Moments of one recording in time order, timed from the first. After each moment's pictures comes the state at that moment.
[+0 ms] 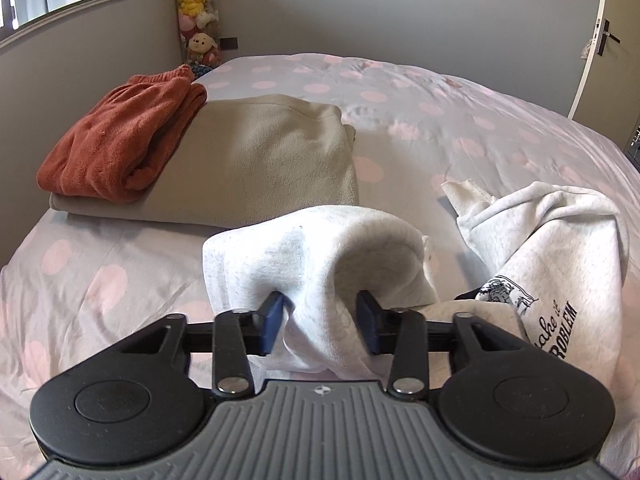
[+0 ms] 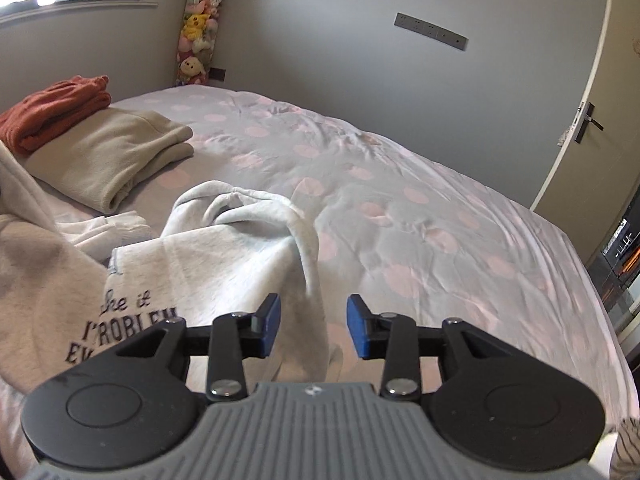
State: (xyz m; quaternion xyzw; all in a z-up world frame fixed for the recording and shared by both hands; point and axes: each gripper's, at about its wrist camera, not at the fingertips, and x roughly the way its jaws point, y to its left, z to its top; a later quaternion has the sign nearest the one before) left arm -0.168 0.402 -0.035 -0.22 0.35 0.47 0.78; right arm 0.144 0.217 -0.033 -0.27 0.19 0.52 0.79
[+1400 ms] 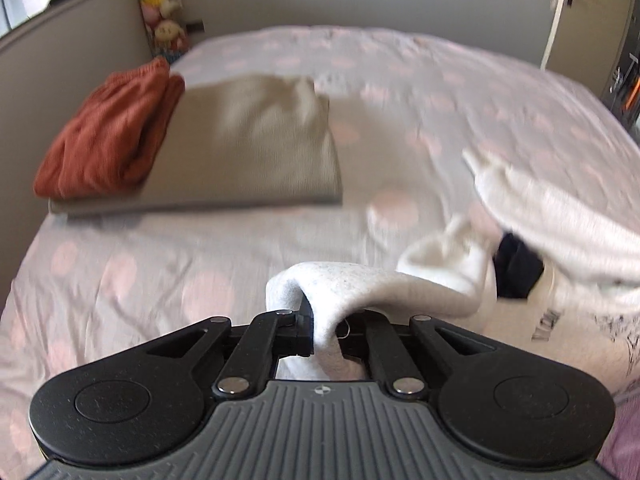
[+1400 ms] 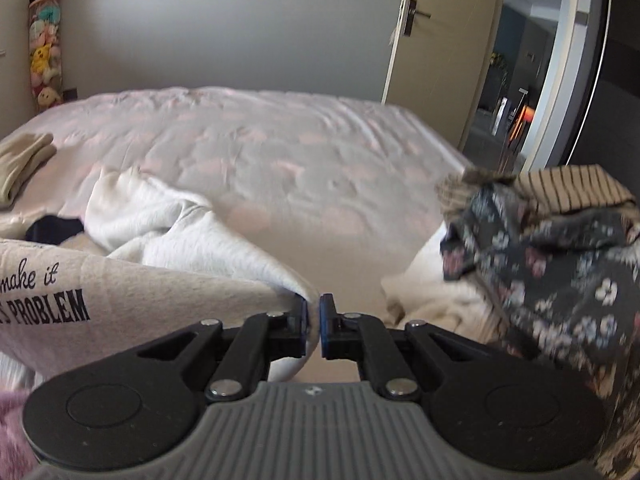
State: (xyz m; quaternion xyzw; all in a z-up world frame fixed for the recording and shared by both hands) left arm -0.192 0.369 -0.015 -0.20 0.43 0.41 0.78; right arm 0.174 -0.053 -0.041 -0.18 0.29 0.34 0.88
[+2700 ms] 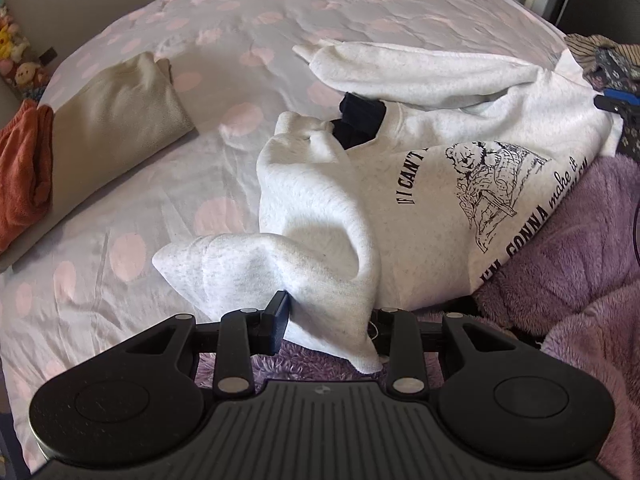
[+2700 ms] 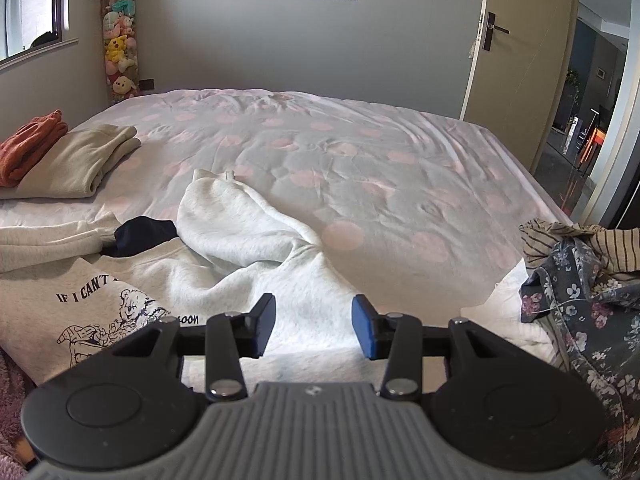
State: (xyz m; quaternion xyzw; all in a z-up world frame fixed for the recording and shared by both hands) left arm -0.187 0.244 0.005 -0.09 0.55 0.21 0.81; right arm 0.138 -0.026 -0.006 -0.18 0.28 0.44 0.83
